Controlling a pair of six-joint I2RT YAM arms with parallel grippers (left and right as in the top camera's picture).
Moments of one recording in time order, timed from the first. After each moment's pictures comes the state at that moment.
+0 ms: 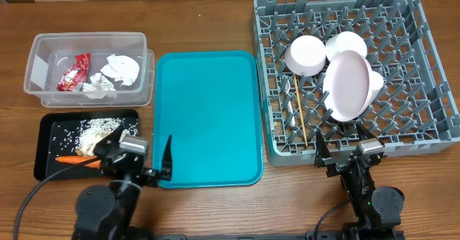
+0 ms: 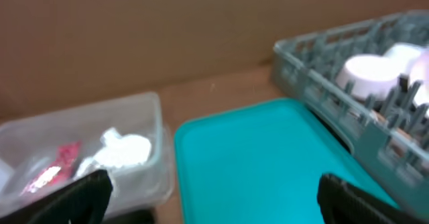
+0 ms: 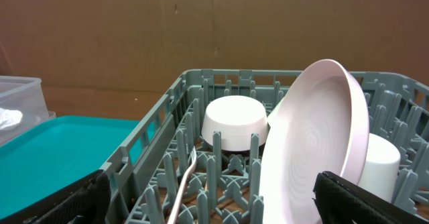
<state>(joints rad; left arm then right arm) -0.20 0.26 0.50 -0.41 0.02 0.09 0.05 0.01 0.02 -0.02 -0.16 0.02</state>
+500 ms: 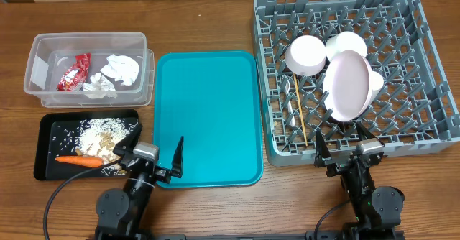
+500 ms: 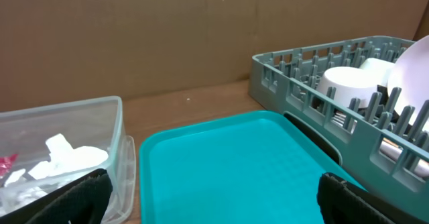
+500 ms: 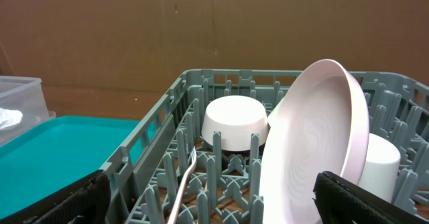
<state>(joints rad) -0.14 0.11 0.12 -0.07 0.16 0.03 0.05 0.01 0.02 -0.02 -0.16 0.02</state>
